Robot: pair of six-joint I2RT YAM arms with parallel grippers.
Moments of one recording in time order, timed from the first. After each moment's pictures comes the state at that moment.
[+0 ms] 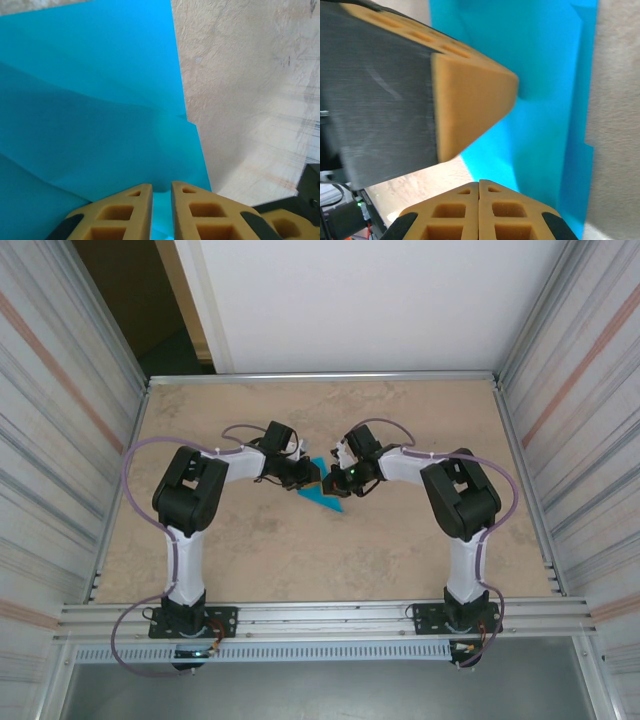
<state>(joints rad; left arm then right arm) -0.45 2.06 1.24 -0.21 0.61 -0.63 0.53 1.99 1.20 -0.31 -0.63 0.54</state>
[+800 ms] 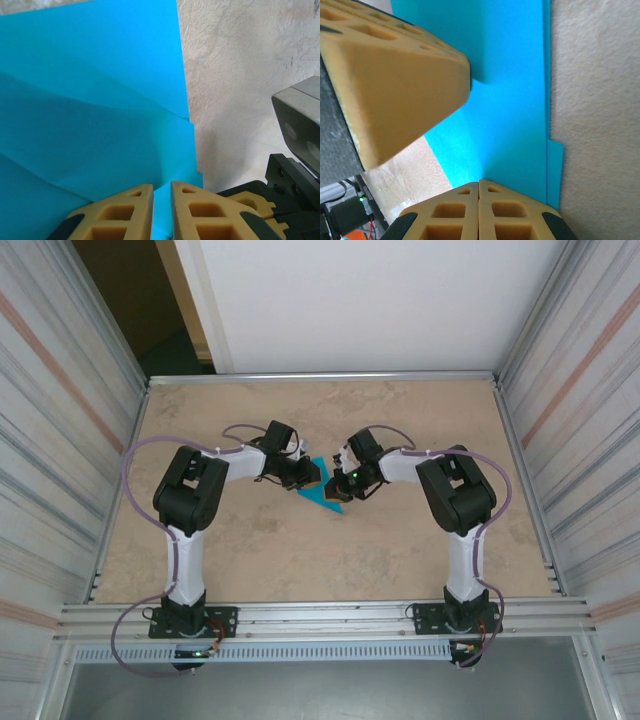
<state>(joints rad) -0.45 2.07 1.26 -0.24 0.60 -0.63 0.51 2.03 1.17 -0.29 -0.68 0.54</state>
